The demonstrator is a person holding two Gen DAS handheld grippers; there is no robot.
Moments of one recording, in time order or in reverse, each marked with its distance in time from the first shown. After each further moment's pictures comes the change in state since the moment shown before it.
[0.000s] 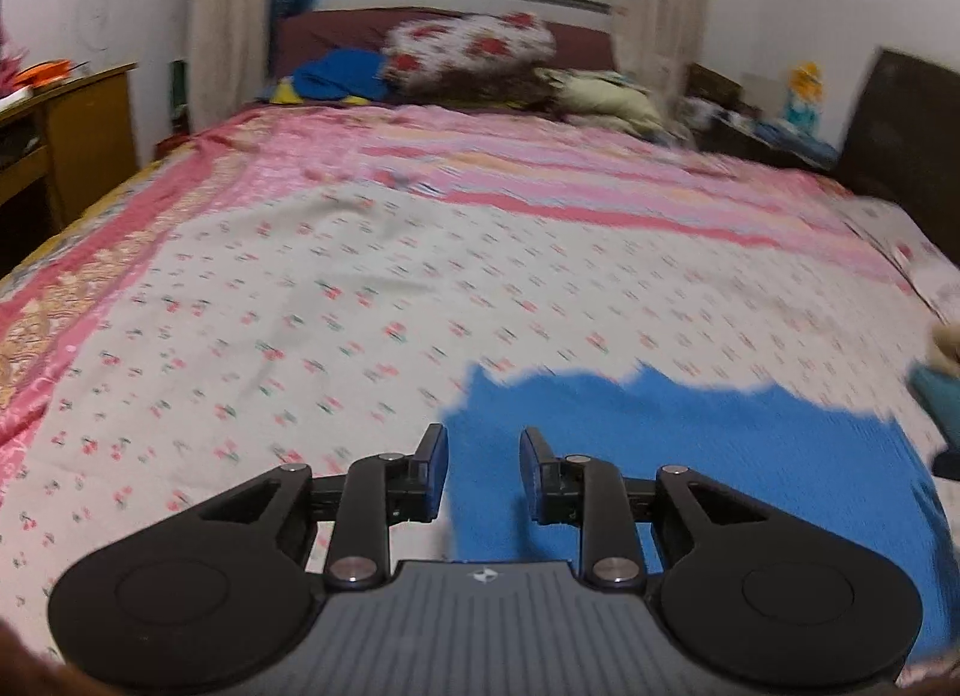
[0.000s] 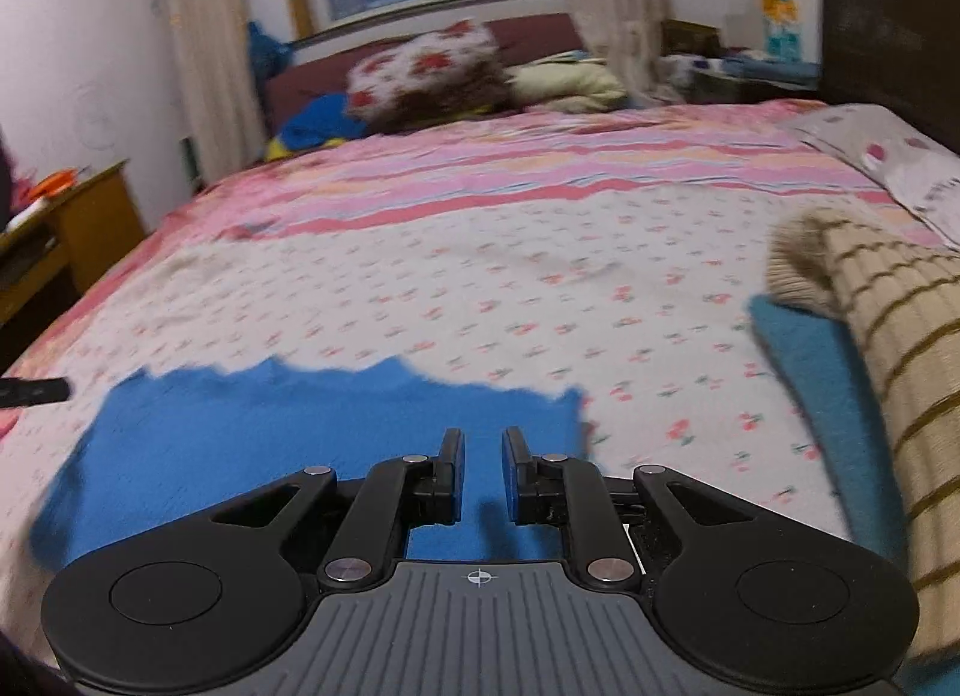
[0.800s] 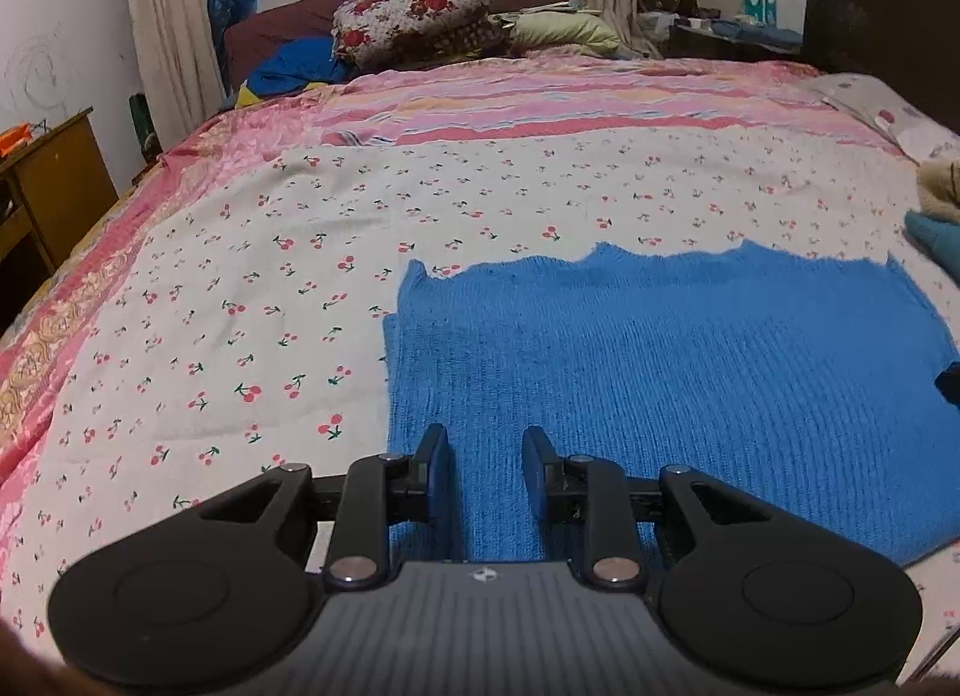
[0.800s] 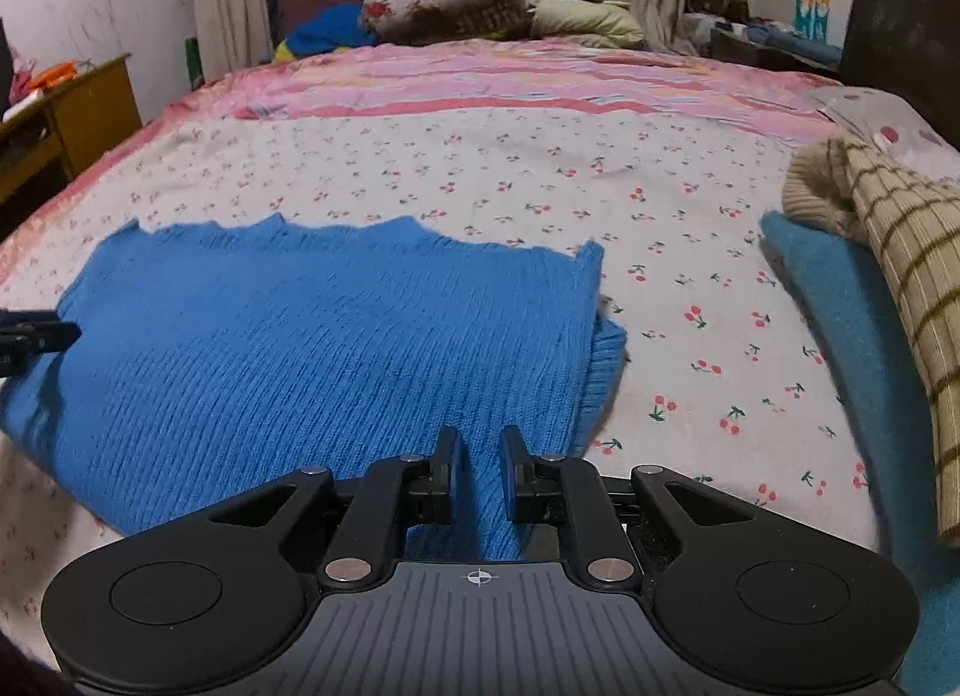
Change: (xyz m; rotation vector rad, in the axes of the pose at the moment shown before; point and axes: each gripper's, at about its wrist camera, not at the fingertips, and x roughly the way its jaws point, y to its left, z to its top) left arm 0.001 -0.039 -0.034 0.179 0.084 0.065; right arm 0.009 0.014 -0.037 -0.086 0.136 -0.069
